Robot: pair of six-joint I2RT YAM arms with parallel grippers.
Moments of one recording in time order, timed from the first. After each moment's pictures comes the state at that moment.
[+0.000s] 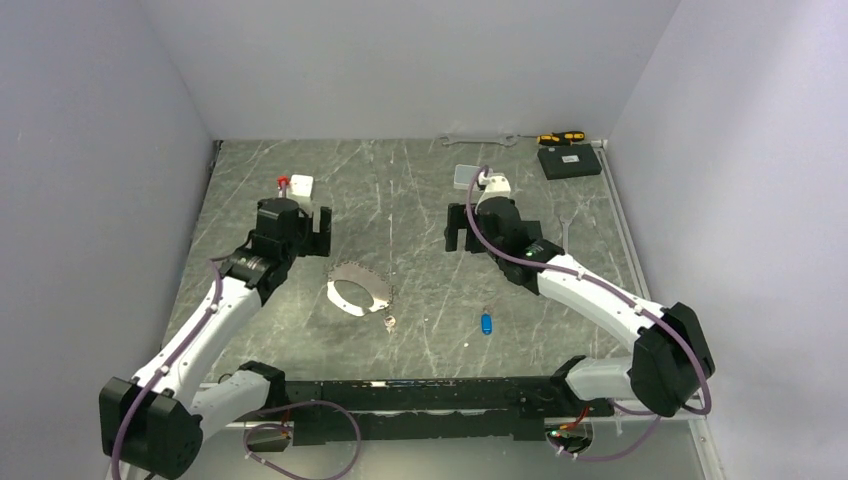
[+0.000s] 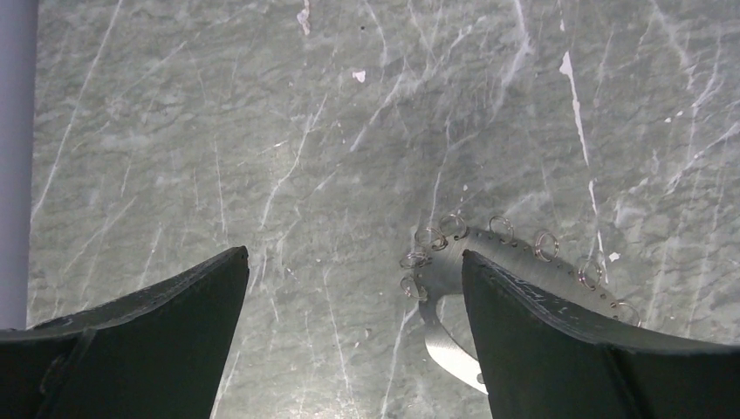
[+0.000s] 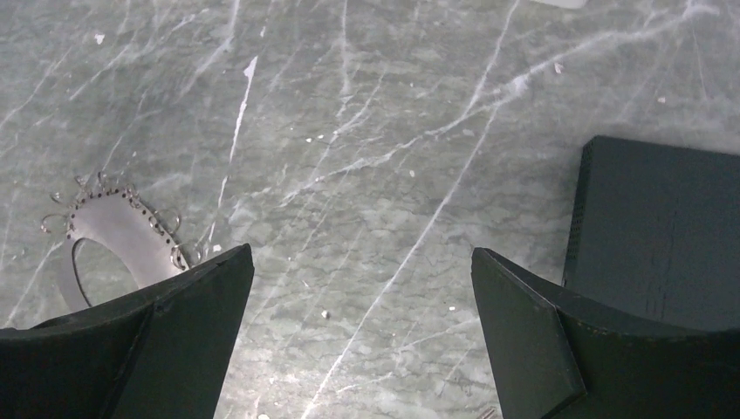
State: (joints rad) left arm -0.32 1.01 0.82 -0.35 -0.26 -0.07; right arm 0.62 1.28 0.86 -0.13 0.26 0.40
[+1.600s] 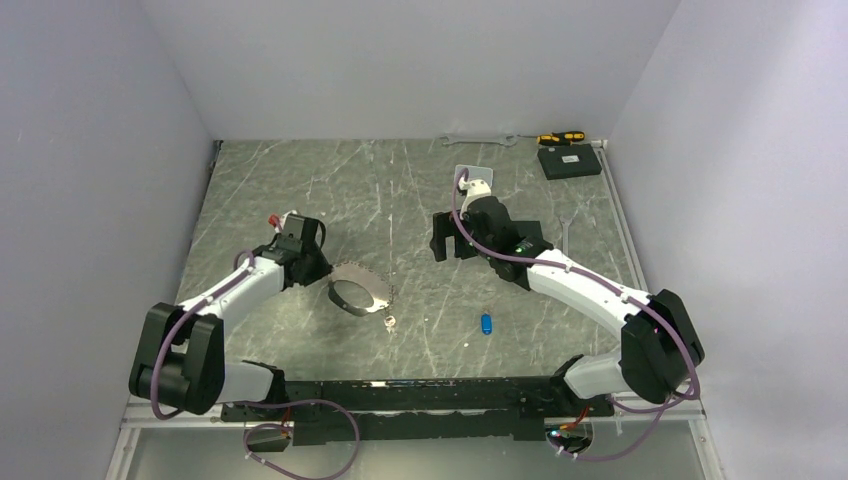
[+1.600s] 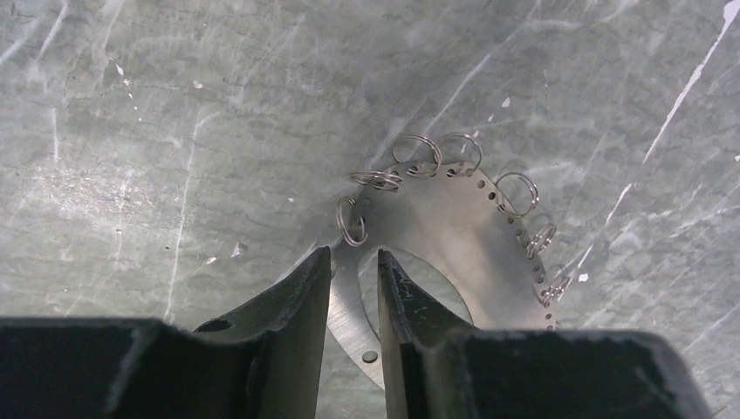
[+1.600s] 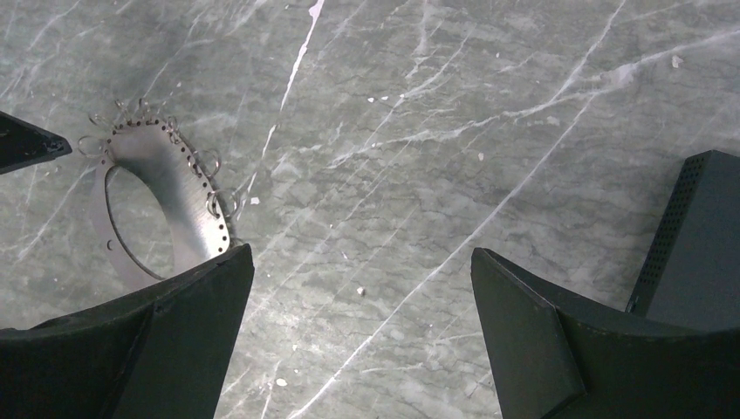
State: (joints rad) left arm -0.28 1.32 0.72 -0.38 -0.16 -0.75; right arm 0.66 1.36 0.90 -0.13 0.10 0.33
